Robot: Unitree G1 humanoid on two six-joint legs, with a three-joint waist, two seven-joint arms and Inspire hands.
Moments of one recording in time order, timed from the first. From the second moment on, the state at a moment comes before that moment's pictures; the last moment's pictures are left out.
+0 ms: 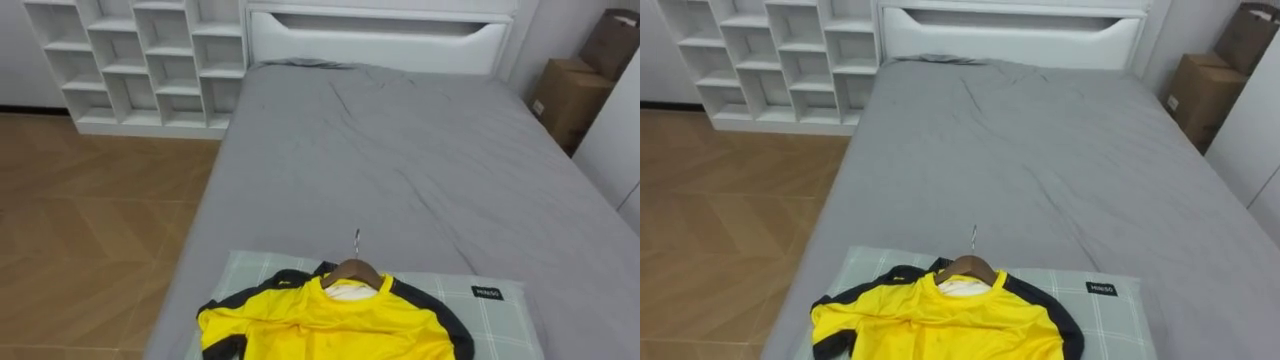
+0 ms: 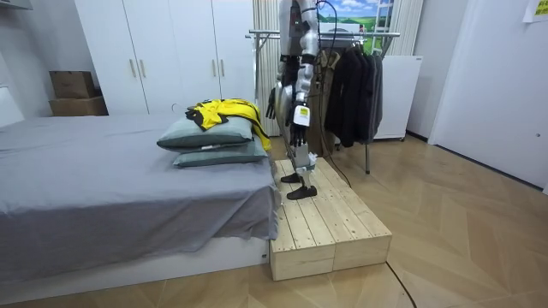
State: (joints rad) left arm 0.20 0.15 0.19 1.17 -0.16 -0.06 0.23; right arm 0.07 -0.19 0.05 1.36 0.44 -0.03 0.18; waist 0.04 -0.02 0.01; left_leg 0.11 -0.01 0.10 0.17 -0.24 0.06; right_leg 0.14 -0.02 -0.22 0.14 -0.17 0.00
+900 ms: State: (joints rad) left arm 0.23 0.20 0.30 0.70 0.20 -0.16 0.74; right arm 0.06 -0.23 0.00 1.36 0.34 -0.03 0.16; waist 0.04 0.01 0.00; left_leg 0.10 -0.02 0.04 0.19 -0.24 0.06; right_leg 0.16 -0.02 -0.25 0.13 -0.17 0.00
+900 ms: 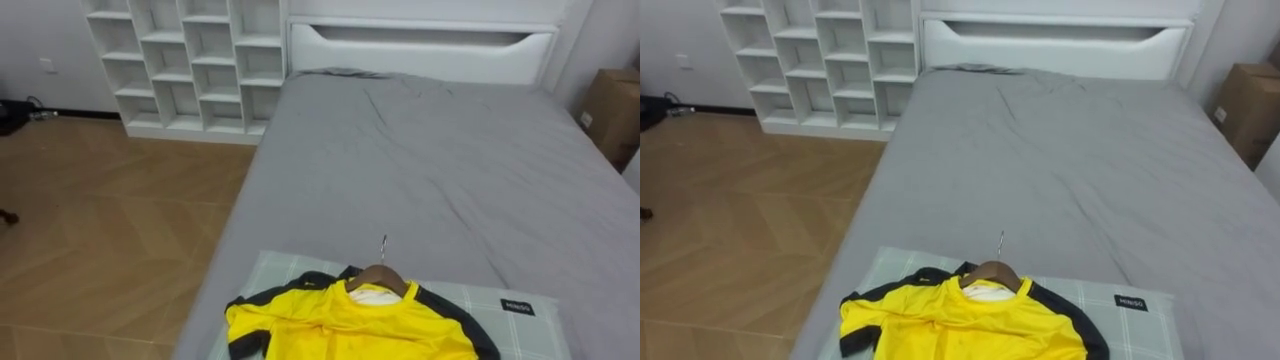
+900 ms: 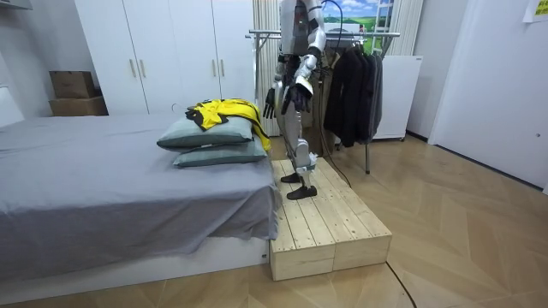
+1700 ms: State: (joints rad) left arm 0.16 0.26 0.22 0.25 0.54 -0.16 0.81; right arm 0.07 -0.25 -0.02 1.35 0.33 -0.07 0.18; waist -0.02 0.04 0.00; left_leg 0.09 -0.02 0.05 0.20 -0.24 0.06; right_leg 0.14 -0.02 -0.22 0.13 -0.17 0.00
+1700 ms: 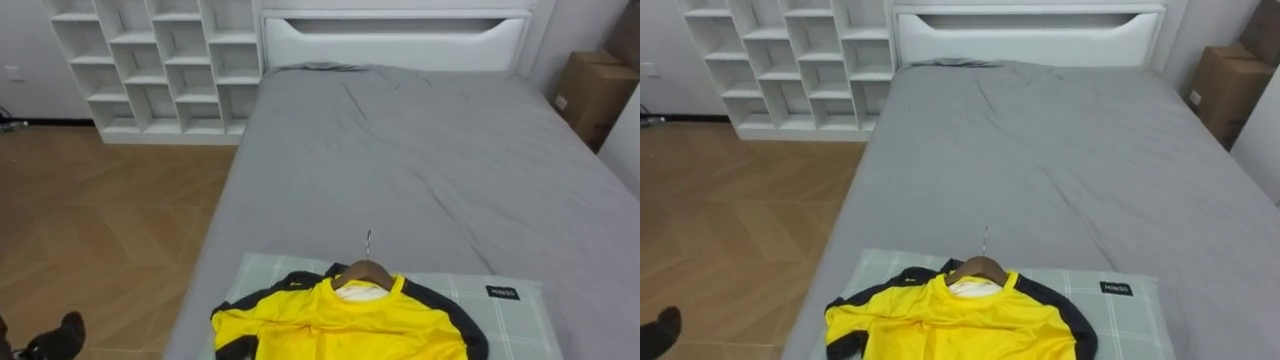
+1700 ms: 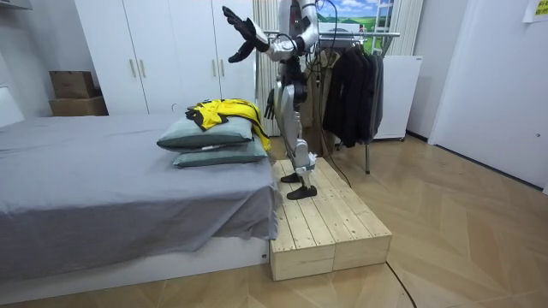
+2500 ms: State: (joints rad) left arm 0.07 0.27 0.07 0.32 0.67 -0.15 0.68; right arm 0.06 -0.24 -0.03 1.36 0.32 -0.06 0.22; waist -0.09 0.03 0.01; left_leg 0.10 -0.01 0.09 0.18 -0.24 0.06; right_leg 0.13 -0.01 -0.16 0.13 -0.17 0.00
